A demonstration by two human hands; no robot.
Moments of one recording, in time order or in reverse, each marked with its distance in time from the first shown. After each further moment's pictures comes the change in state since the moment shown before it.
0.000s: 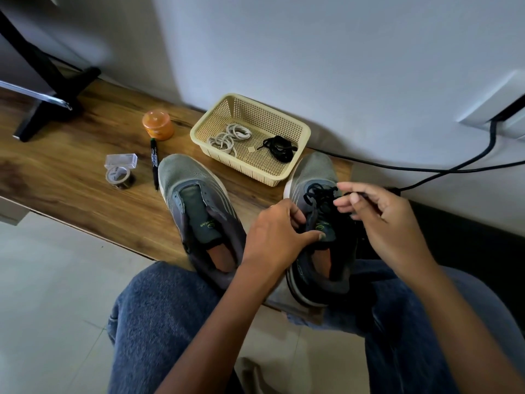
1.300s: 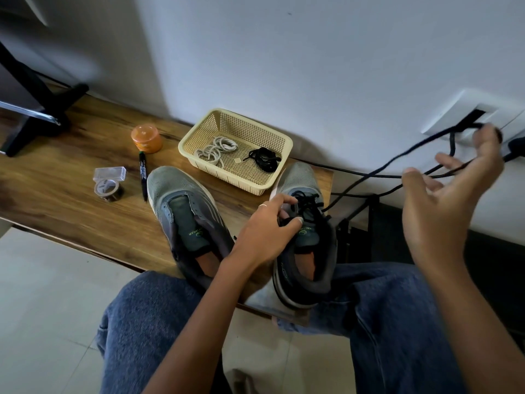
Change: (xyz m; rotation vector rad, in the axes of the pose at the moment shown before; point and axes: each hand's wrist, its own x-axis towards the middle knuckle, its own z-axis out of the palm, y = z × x) left_hand 0.022 -0.009 0.007 -0.181 -0.102 0.101; right_hand 0.001 -0.032 -0.044 -0.100 0.699 -0.183
